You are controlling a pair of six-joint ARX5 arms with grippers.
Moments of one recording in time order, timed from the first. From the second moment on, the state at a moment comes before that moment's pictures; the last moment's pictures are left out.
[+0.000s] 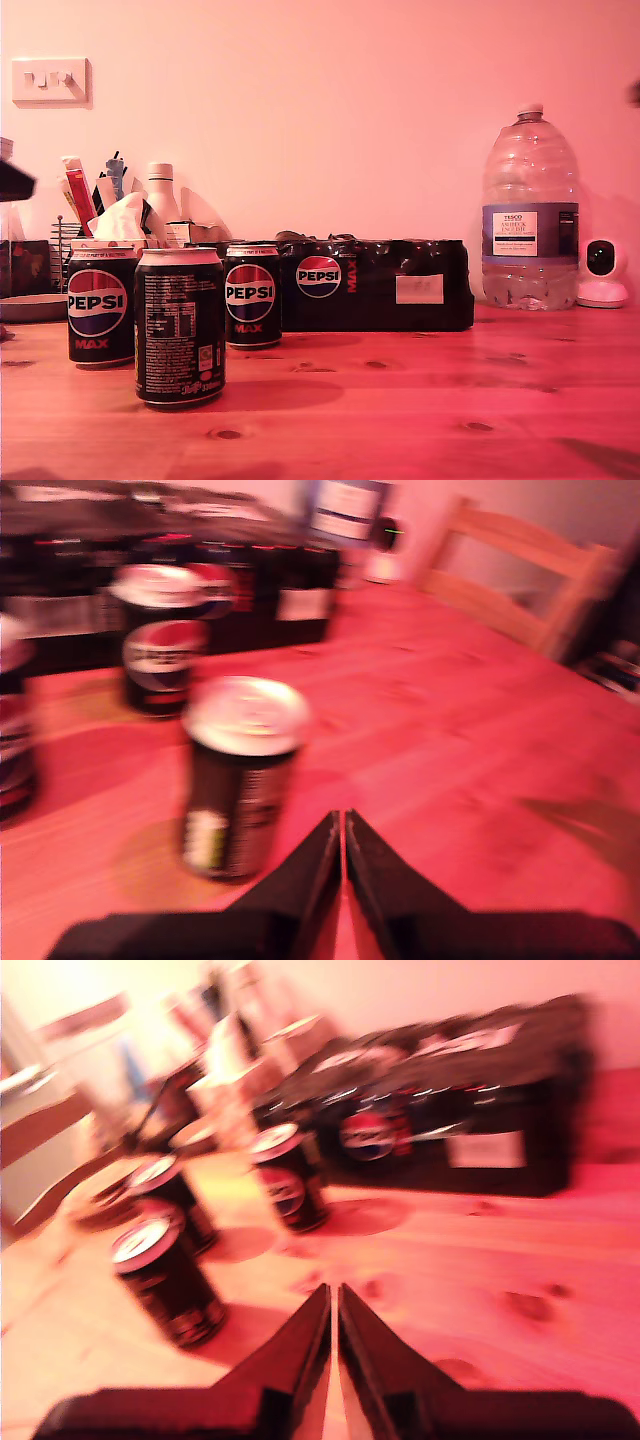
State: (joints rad) left arm -0.36 0.32 0.11 -0.03 0.44 -0.20; right arm 0.25 0.35 0.28 -0.14 -0.35 0.20
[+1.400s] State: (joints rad) left arm -0.42 0.32 0.11 -0.05 0.36 -0.15; right arm 0.53 1.54 0.61 0.65 -0.29 -0.09
